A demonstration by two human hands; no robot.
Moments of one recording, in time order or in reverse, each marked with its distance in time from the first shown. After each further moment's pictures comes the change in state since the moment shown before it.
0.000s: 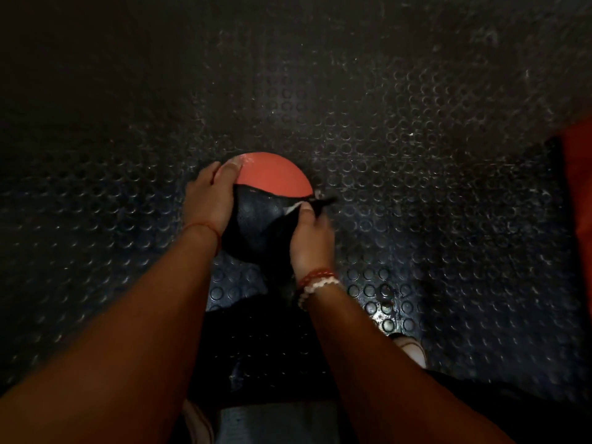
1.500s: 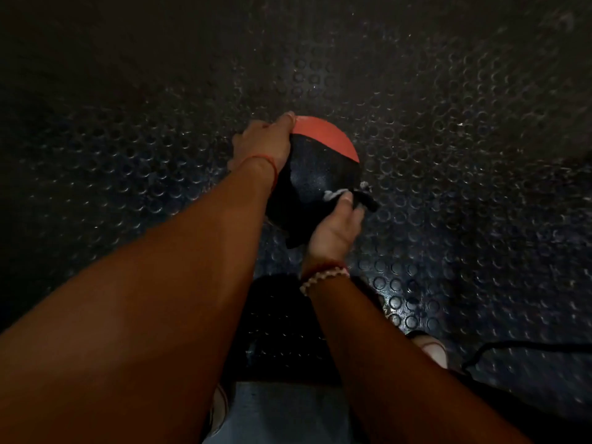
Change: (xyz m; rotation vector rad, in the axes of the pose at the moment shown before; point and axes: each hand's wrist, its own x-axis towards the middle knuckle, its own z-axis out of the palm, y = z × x) left_hand 0.045 0.022 0.022 0.197 -0.028 -0.053; right_hand 0.004 0.014 0.041 0.489 0.254 0.001
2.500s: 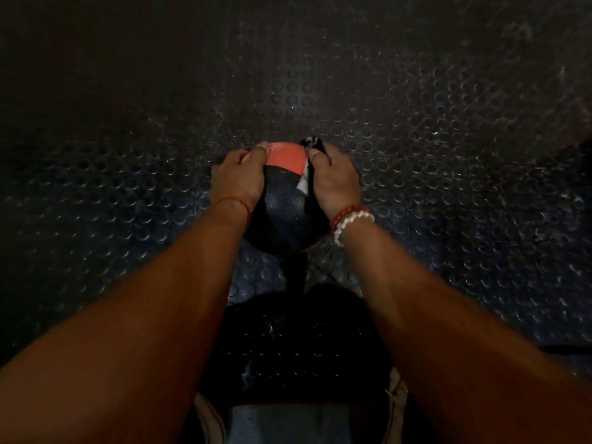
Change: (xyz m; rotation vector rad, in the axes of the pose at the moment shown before) left_hand -0.024 -0.011 -0.002 -0.172 0.048 -0.025; right_hand 0.058 -0.075 0.015 -0.578 -0.440 -0.424
